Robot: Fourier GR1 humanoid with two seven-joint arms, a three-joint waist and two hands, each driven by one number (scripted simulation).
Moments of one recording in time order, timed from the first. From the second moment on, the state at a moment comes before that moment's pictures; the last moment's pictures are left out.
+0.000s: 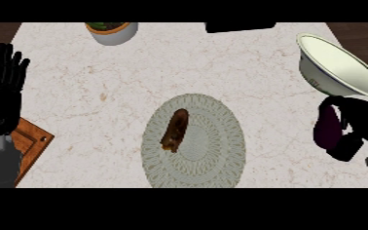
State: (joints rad) left arm -0.20 0.35 0.24 -1.49 0.17 0.07 -0.03; right arm -0.18 -0.65 0.12 -1.36 0.73 0.35 0.30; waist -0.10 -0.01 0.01
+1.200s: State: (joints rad) left arm -0.20 0.34 0.22 -1.52 0.19 0.03 -0.02; right arm -0.16 -1.31 -0.54 -0.66 0.35 0.34 -0.85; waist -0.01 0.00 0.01
